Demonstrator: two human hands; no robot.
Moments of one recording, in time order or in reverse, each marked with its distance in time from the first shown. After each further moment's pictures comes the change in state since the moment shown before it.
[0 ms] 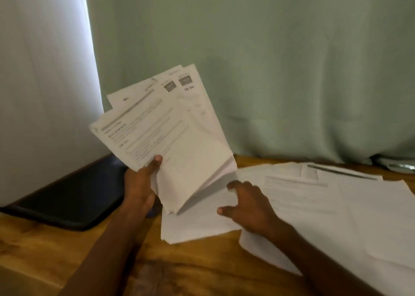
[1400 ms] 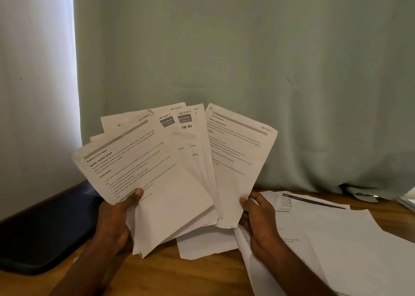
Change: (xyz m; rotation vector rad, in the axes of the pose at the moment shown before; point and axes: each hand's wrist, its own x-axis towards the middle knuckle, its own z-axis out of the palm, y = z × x) left_hand -0.004 -0.003 0.011 0.108 -0.126 0.107; right_hand 0.021 0.048 -0.043 1.372 0.389 0.175
